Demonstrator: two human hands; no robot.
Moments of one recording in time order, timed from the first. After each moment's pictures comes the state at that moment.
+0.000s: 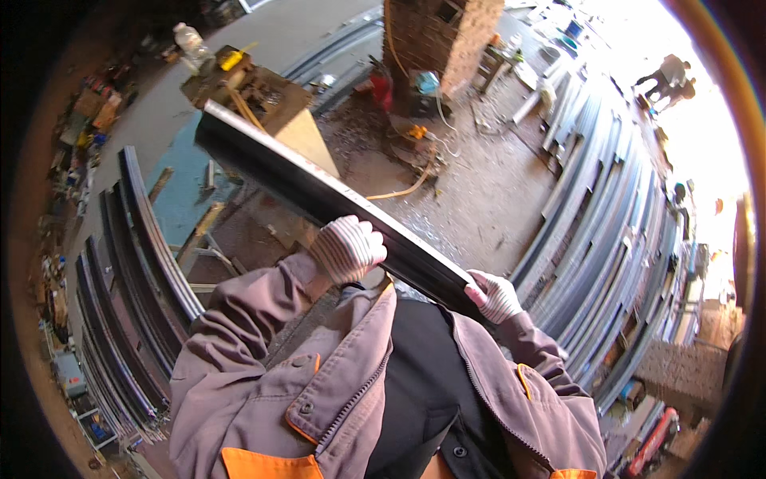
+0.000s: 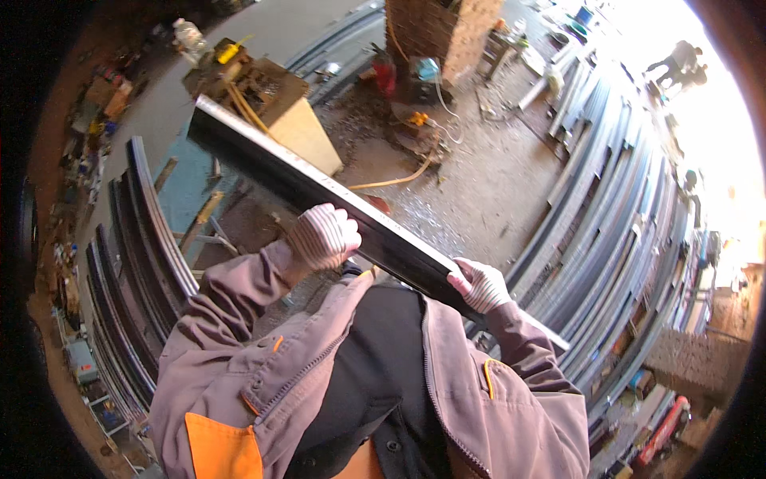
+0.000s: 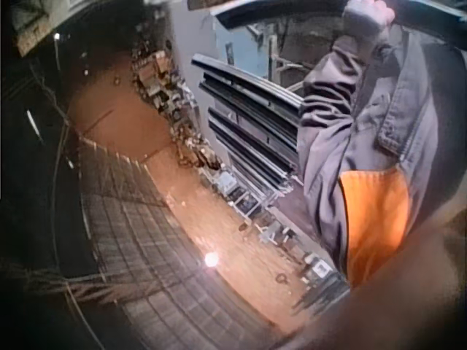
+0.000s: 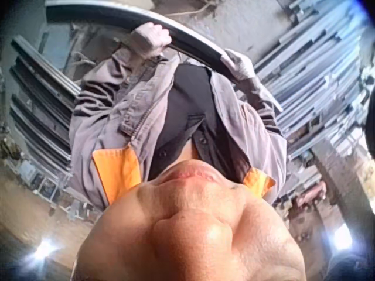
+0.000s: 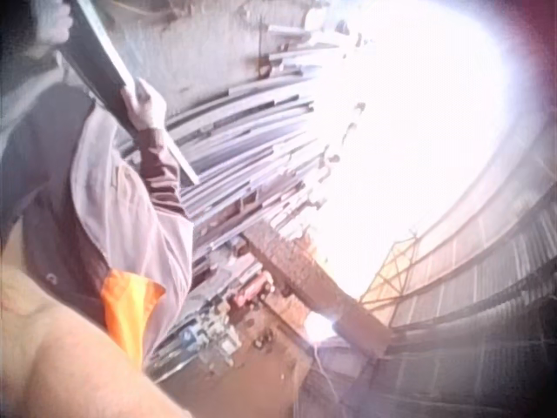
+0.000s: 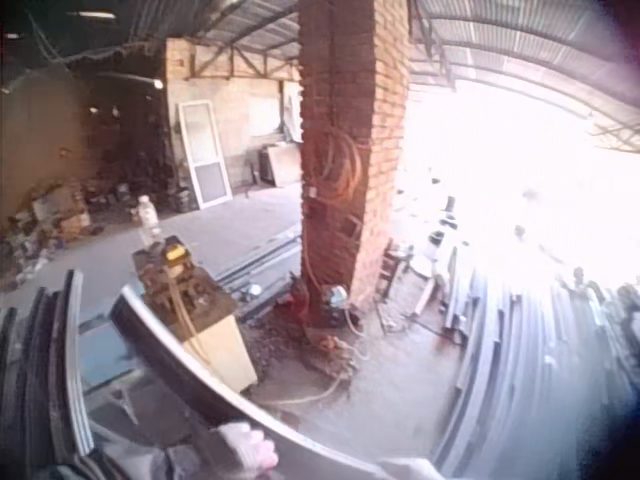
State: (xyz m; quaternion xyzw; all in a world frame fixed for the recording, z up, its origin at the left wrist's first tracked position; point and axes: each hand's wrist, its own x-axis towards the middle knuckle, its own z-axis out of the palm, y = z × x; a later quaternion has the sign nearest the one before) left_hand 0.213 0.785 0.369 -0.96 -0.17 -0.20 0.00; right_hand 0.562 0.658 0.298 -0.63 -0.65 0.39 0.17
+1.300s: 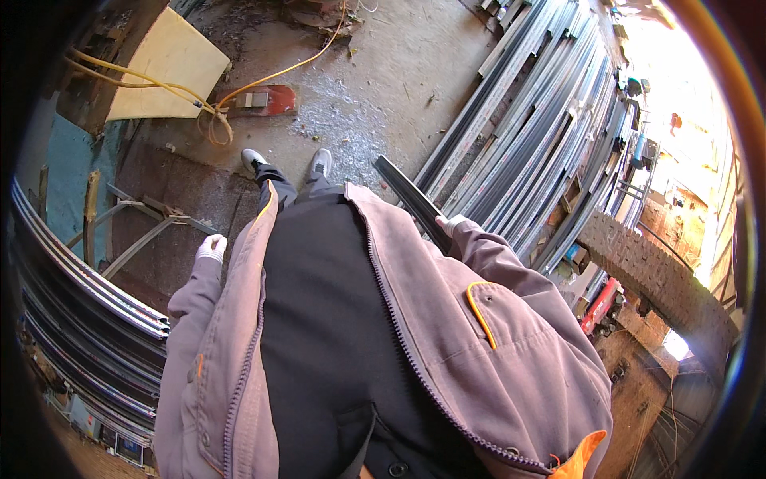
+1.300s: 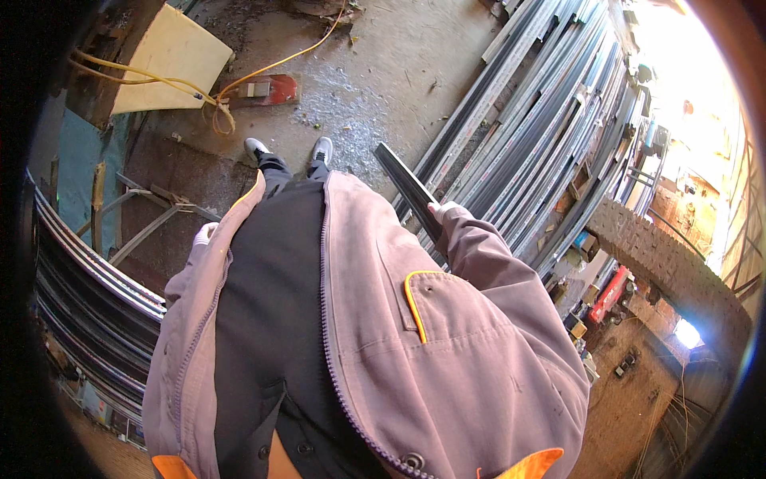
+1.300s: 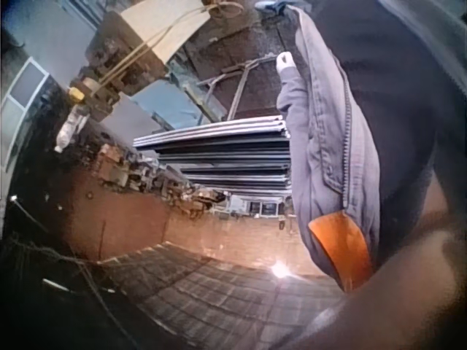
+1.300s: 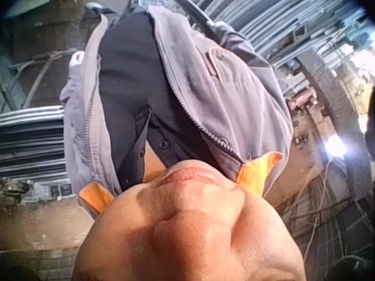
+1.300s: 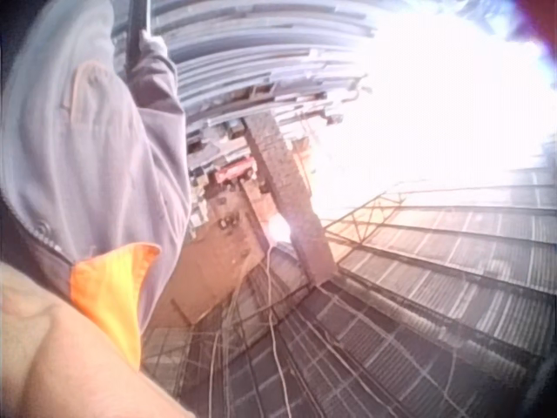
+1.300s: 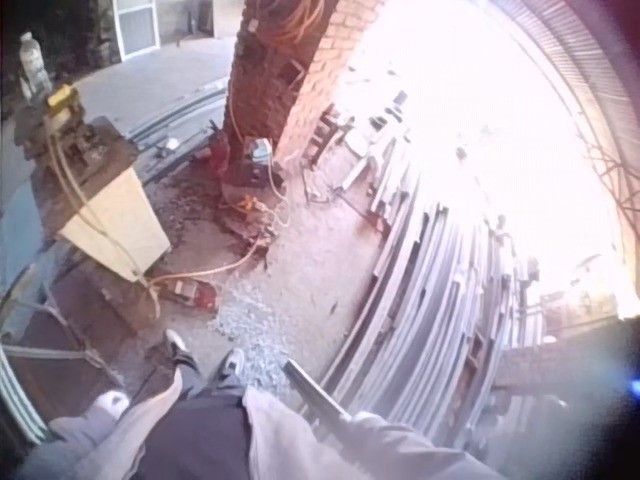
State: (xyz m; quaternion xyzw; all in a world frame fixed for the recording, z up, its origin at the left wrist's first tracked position) left_hand -0.042 0.586 -0.028 -0.41 -0.73 -0.07 -0.54; right_hand 0.674 0.536 0.118 -0.77 -0.28 0.45 -0.36
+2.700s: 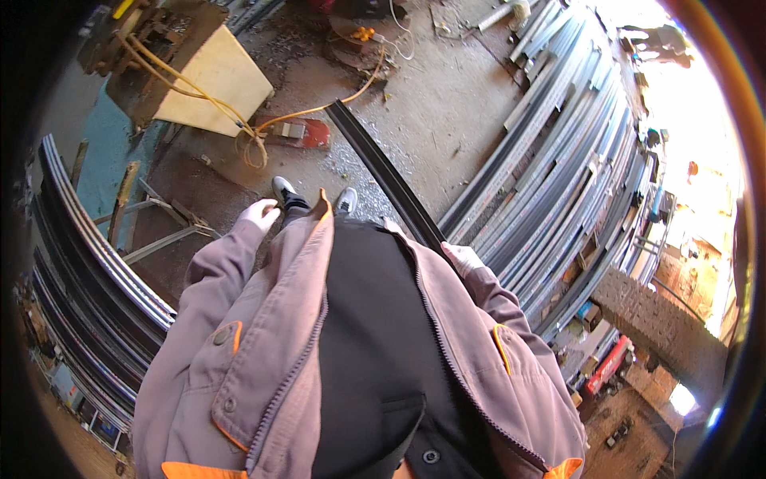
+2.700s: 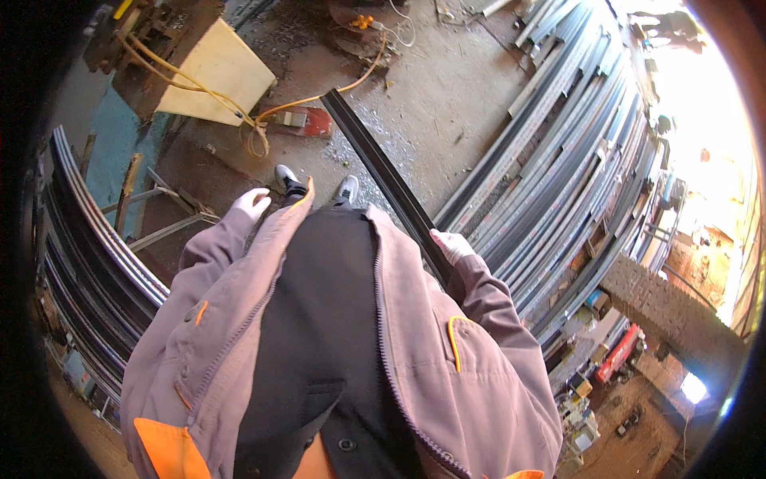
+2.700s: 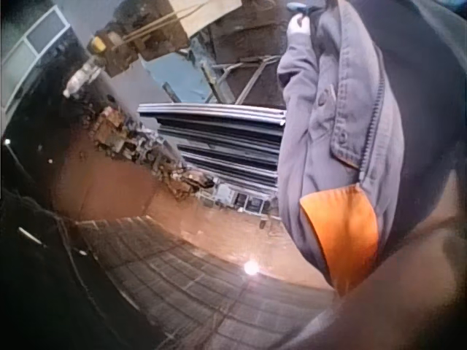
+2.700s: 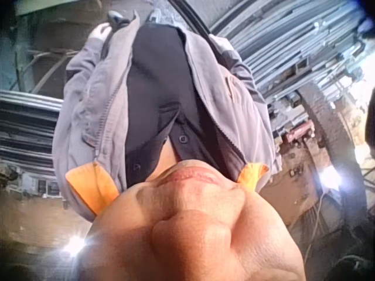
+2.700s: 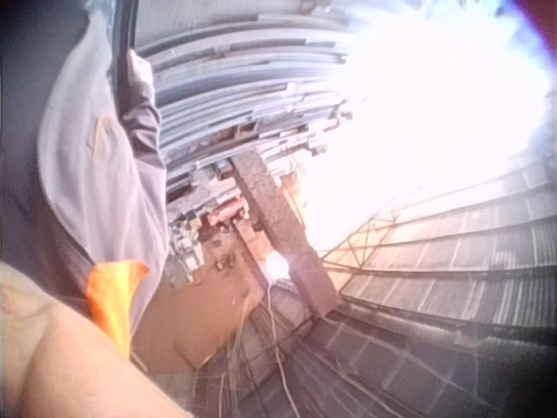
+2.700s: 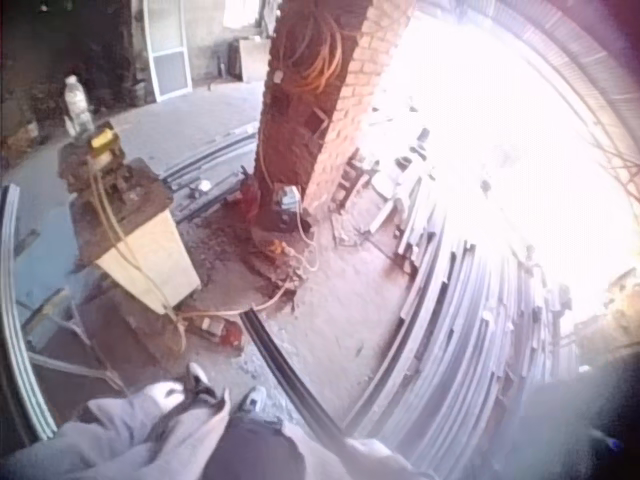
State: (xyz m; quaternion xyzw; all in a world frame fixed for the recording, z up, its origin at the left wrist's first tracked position) left_hand 0.097 0.718 0.037 -0.59 -0.62 -0.10 -0.50; right_hand 0.673 0.549 0.116 -0.77 -0.27 0.58 0.01
